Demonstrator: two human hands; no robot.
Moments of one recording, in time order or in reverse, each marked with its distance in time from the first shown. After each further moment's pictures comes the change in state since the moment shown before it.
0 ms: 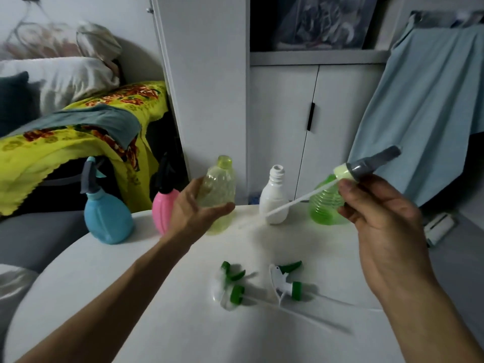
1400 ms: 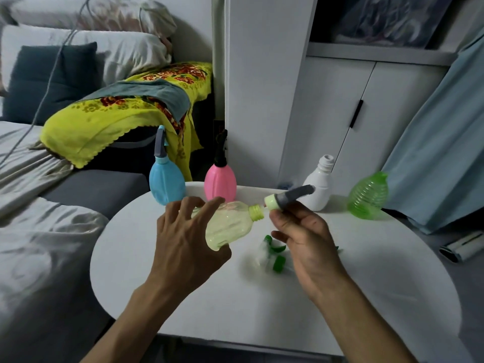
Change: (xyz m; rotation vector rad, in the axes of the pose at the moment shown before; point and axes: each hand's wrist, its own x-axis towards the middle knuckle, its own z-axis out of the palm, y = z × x) left_hand -0.141 0.002 -0.113 0.786 0.113 0.252; right_hand -0.090 0.066 0.112 0.070 -0.352 0.368
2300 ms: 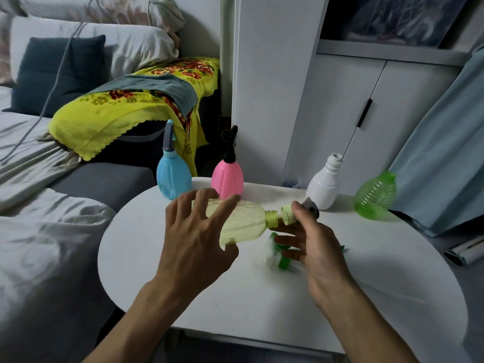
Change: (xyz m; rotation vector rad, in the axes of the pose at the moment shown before) left_hand -0.004 0.004 -0.004 0.101 0.090 0.106; right_hand -0.007 -0.002 0.005 -0.248 0.179 0.217
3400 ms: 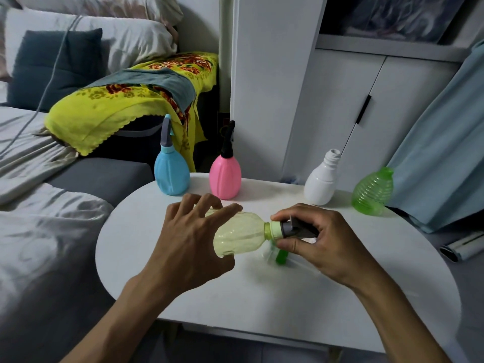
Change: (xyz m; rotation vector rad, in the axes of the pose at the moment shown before) left_hand -0.003 -0.008 -0.012 -0.073 -0.184 0.102; right_hand 0.011 -0.011 -0.045 -0.579 -0.448 -0.697
